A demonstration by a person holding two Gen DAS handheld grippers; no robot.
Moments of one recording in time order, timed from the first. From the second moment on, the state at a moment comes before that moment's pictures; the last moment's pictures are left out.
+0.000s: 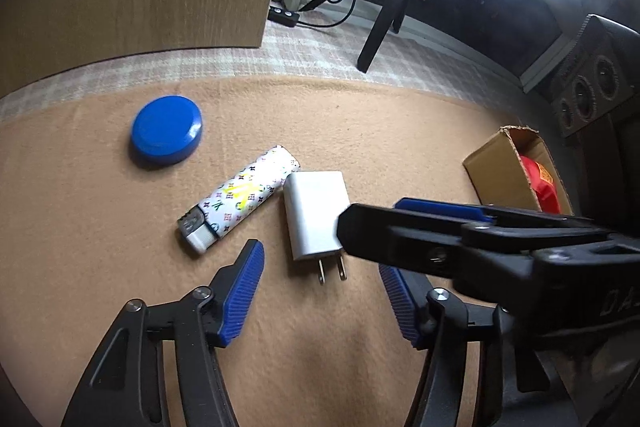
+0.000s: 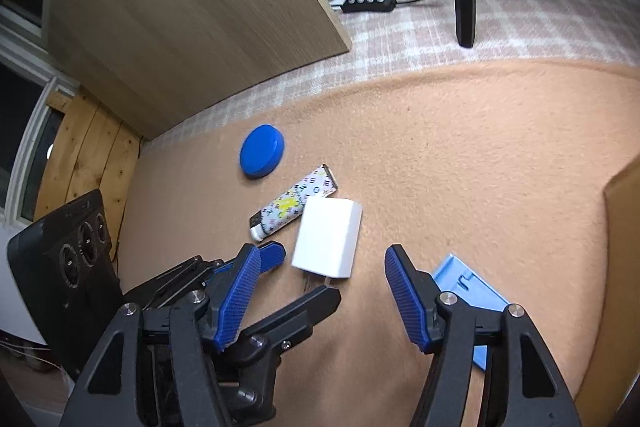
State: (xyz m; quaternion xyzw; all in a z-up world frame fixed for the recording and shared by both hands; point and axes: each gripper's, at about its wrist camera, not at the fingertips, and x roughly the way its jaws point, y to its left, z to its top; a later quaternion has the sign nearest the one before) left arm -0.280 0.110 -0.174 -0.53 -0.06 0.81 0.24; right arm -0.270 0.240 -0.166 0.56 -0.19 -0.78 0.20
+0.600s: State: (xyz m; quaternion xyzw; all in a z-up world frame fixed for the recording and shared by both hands) left arm -0.293 0.119 -0.182 -0.53 -0.06 0.81 0.25; right arm -0.285 0.230 -0.183 0.58 -0.18 -0.76 0.21
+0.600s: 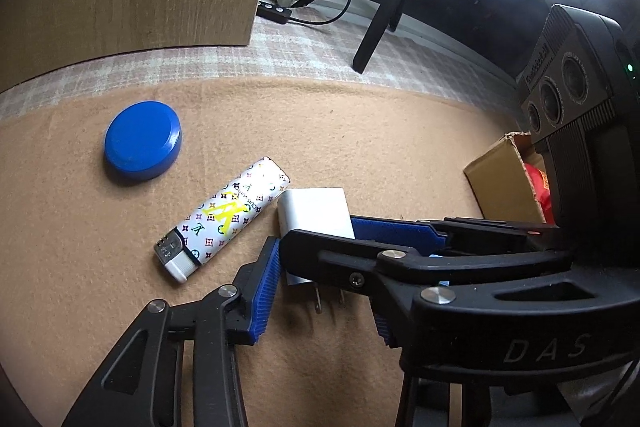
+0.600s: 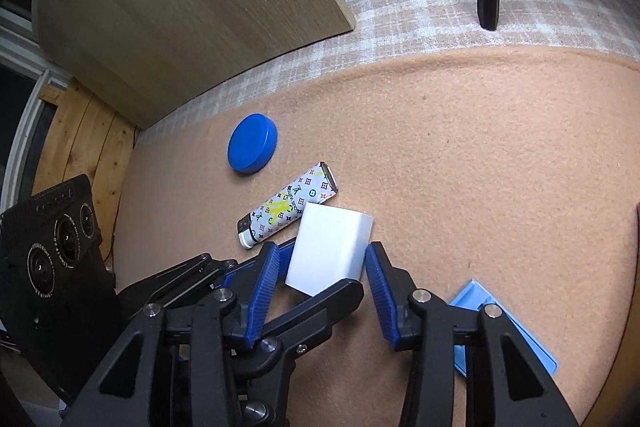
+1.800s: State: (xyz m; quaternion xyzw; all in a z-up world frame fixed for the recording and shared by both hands) left arm -0.188 0.271 -0.085 -0.46 0.00 0.82 0.33; right arm -0.174 0.373 -0.088 0.51 -0.19 -0.83 0.15
